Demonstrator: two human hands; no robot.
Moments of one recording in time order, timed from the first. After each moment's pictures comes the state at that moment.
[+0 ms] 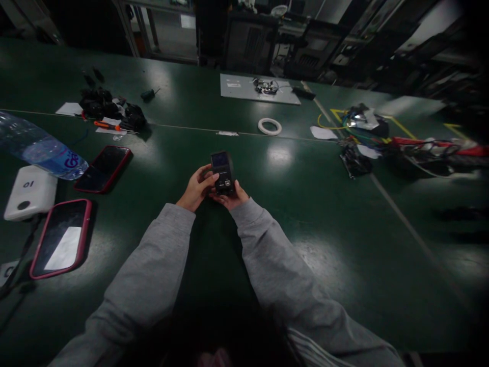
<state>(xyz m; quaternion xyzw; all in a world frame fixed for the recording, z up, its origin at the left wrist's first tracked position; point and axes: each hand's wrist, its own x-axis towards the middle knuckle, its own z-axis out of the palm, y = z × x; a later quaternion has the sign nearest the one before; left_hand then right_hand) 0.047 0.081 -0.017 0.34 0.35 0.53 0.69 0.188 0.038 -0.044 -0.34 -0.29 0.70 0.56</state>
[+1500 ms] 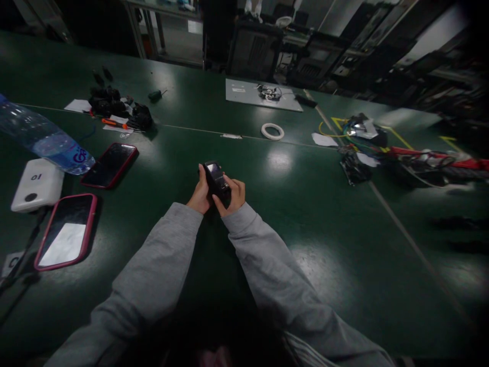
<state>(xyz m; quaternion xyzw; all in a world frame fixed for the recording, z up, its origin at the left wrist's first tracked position) 0.062 0.076 -0.016 0.21 0.35 0.51 0.76 0.167 0.024 -0.038 -0.52 -0.70 0.07 0.49</state>
